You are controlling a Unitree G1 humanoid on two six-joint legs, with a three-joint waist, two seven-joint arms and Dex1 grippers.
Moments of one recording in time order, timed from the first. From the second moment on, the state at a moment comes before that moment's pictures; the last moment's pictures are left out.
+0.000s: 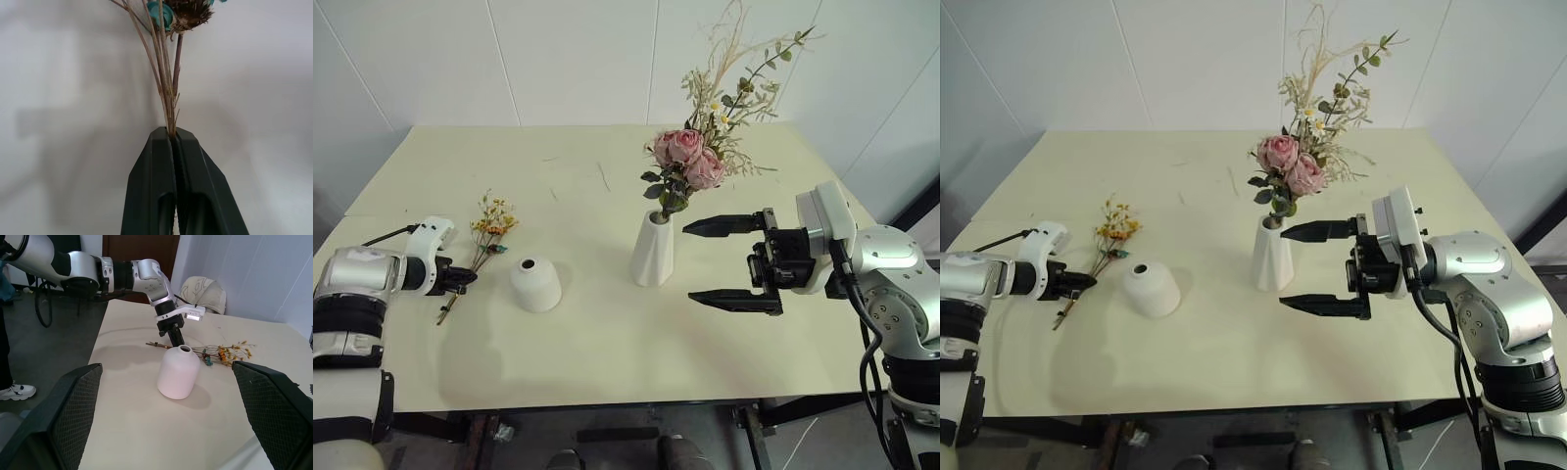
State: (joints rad) left arm -0.78 0.91 0.04 0.63 -0.15 0.85 -0.89; right arm -0.60 -0.75 -0.08 -0.31 0.74 0.43 1.25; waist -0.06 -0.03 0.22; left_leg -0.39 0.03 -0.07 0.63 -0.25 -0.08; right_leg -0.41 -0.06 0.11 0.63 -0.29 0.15
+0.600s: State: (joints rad) left arm -0.47 0.67 0.67 0.03 -0.88 0.61 -0.90; right arm -0.62 -0.70 -0.05 -0.18 0.64 0.35 1.26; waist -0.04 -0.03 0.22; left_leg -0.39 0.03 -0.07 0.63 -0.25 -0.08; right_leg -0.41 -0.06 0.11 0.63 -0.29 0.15
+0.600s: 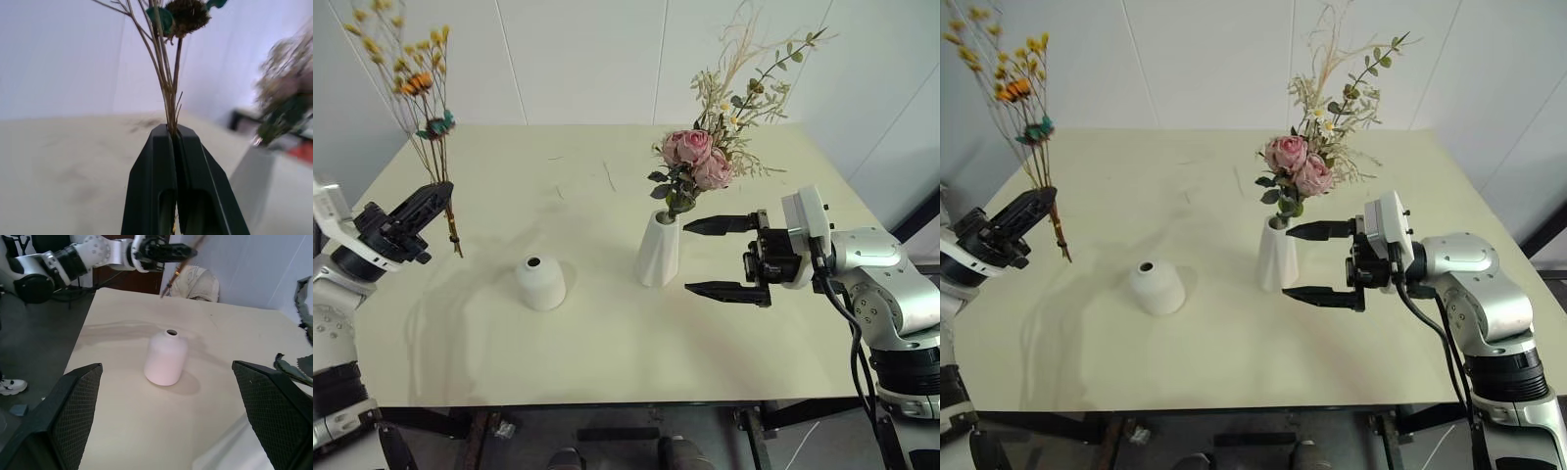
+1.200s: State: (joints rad) left arm -0.46 0.41 0.50 -0.06 -0.86 0.37 -0.77; right arm -0.65 -0.65 -0.04 -0.14 0.60 0.33 1.21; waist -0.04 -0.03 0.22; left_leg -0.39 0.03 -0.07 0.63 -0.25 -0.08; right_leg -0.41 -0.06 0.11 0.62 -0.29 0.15
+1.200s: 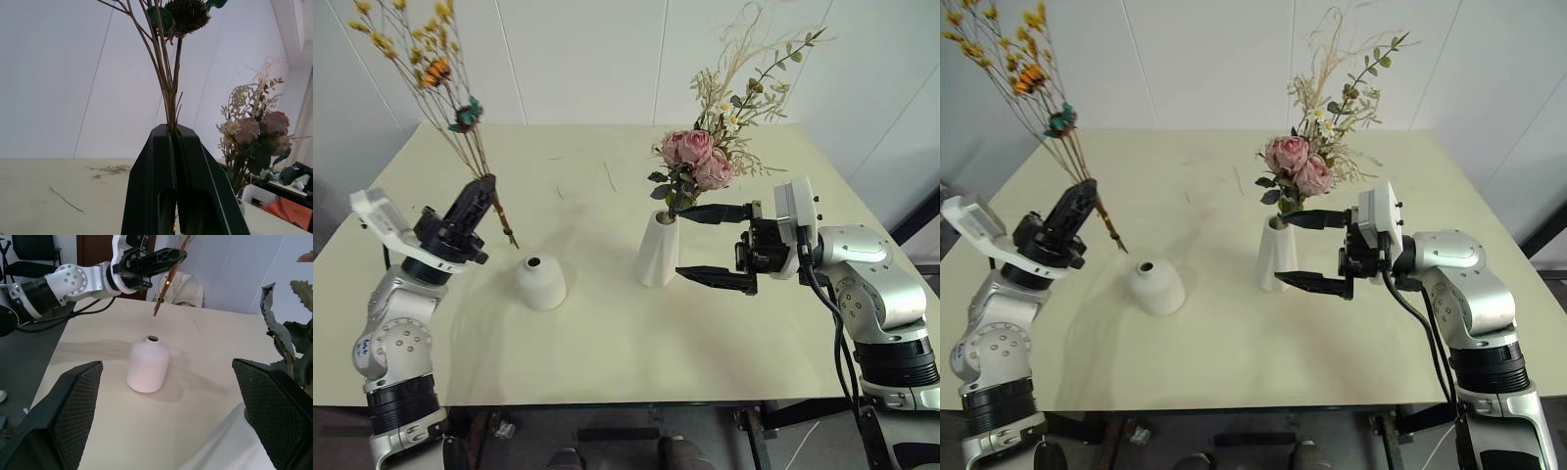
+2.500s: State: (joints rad) left arm -0.38 0.38 0.37 0.05 -0.74 0.15 -0.84; right arm -0.61 -0.60 -0.04 -0.17 0.60 0.33 1.12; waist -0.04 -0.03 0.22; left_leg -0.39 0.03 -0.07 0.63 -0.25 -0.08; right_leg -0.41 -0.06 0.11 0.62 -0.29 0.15
